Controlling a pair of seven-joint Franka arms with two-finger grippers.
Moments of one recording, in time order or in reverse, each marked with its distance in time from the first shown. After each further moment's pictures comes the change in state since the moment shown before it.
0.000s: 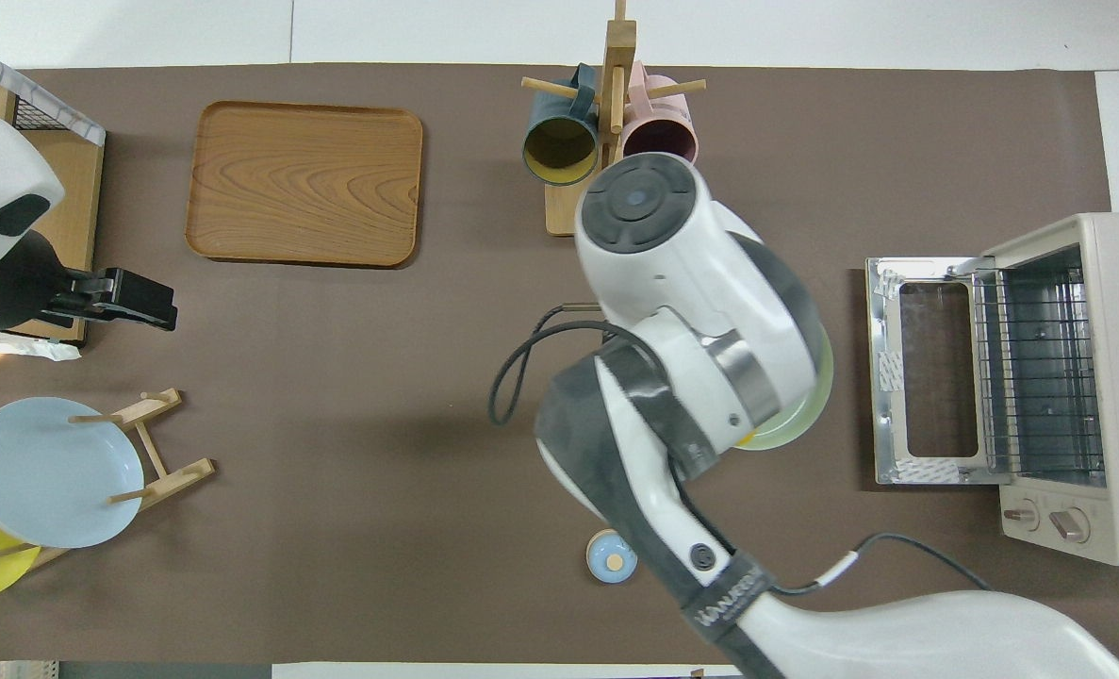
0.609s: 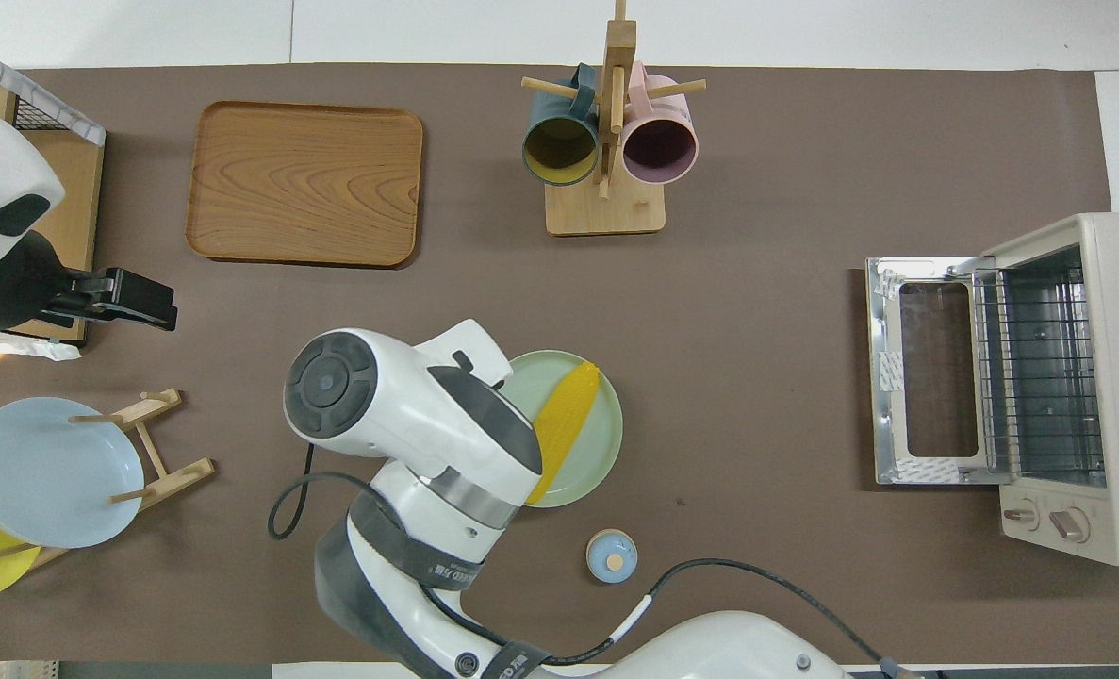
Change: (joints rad) left arm 0.000 0.000 0.000 0.000 0.000 0.000 0.000; right arm 0.219 0.195 0.105 0.147 0.010 0.177 0.306
